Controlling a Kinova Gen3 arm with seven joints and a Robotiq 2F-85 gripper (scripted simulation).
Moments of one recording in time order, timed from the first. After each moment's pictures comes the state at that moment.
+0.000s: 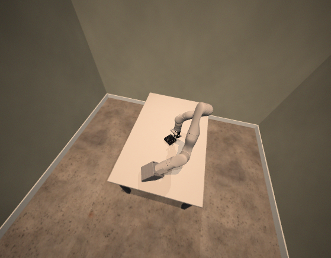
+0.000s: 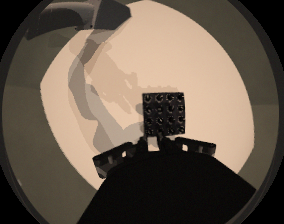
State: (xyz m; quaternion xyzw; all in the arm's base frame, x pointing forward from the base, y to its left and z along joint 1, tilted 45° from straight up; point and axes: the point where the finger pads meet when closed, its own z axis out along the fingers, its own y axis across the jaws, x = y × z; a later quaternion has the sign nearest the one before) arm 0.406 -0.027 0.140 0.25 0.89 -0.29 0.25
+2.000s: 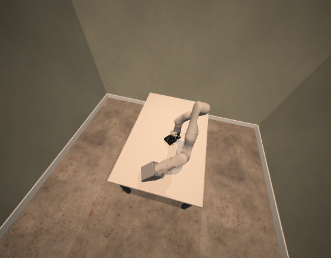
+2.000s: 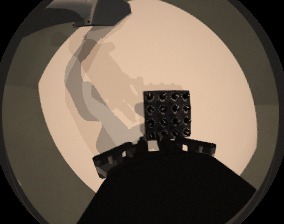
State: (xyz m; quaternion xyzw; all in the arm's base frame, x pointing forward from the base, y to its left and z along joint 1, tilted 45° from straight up) arm 0.411 -0.044 0.124 0.25 0.89 -0.29 0.25
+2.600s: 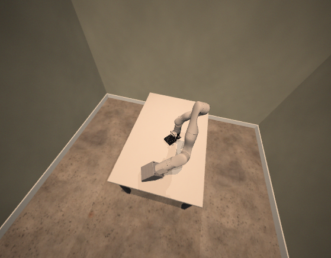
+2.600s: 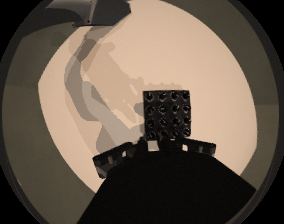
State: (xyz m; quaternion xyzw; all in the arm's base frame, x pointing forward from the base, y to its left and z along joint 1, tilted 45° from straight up) arm 0.412 -0.045 0.123 0.25 0.89 -0.29 0.25
